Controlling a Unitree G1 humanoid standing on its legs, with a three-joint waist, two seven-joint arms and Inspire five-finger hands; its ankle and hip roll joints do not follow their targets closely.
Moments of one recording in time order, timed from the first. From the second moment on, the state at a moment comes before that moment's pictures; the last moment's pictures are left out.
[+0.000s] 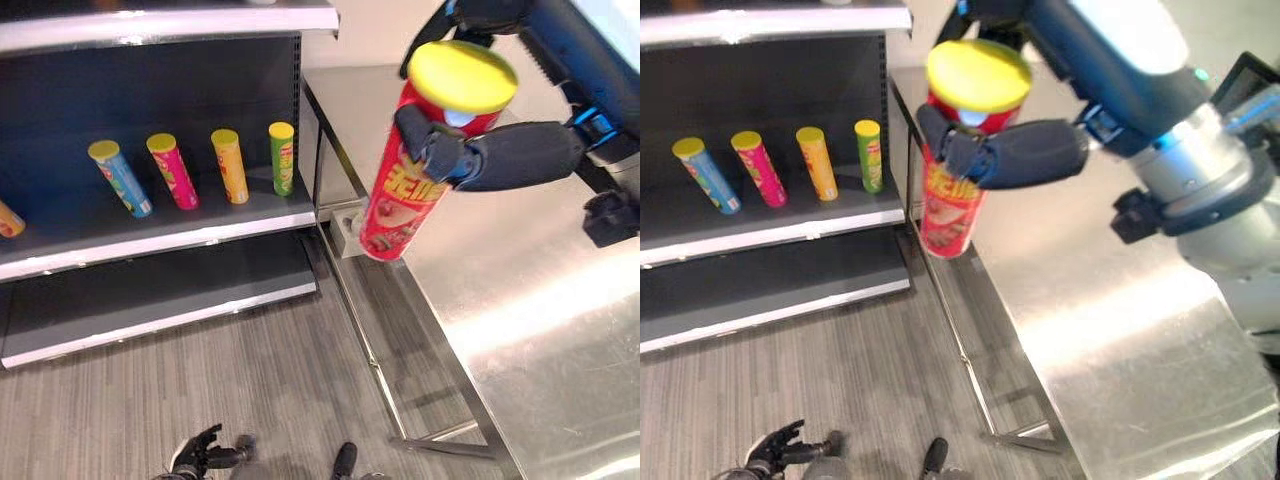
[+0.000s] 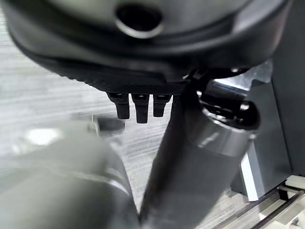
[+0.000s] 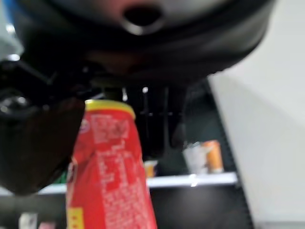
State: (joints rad) left arm 0.05 0.30 -0.03 1.05 -0.23 -0.09 -0.03; right arm -0.64 -1.32 0.12 -0.33 0.11 -0.32 -0.02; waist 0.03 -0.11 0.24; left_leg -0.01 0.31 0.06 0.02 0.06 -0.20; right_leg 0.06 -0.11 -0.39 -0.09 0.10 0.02
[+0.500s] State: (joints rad) left arm 0.05 0.42 -0.03 1.05 -0.15 -0.10 0.00; right arm -0.53 -1.17 0.19 -0.32 -0.05 -0.24 -0.03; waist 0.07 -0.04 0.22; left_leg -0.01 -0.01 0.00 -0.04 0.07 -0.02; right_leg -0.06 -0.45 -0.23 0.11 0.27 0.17
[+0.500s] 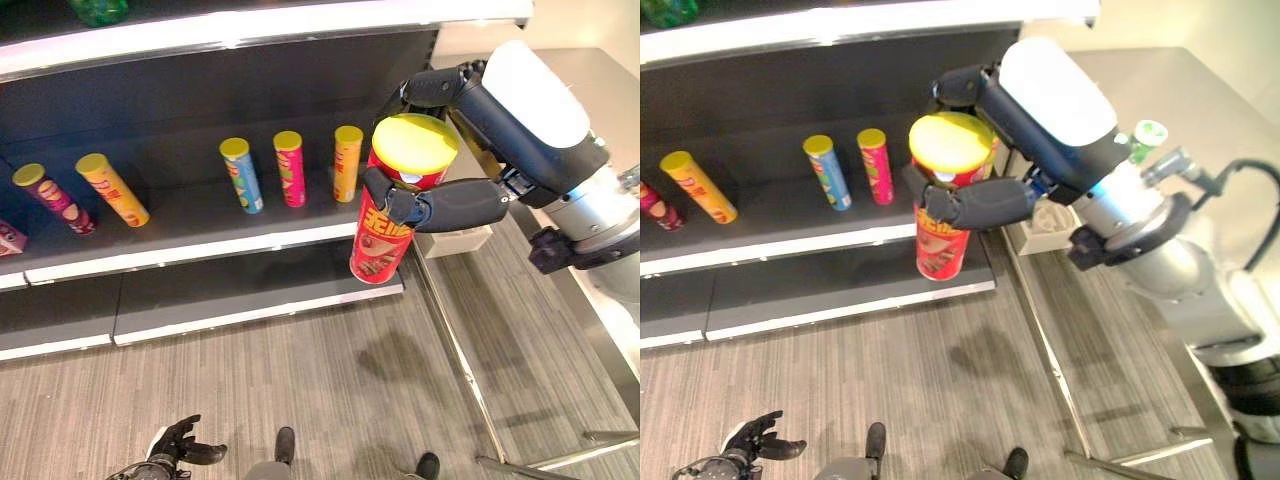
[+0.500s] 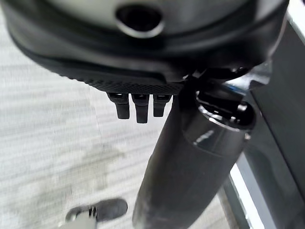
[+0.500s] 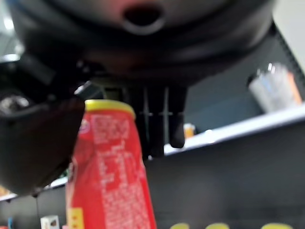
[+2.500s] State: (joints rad) left arm 0.08 0.25 -0.12 0.95 -0.22 -0.08 0.03; right arm -0.62 -0.83 0.41 -0.09 -0.38 -0.10 -0.16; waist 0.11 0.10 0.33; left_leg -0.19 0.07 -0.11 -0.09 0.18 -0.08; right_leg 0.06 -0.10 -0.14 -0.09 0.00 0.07
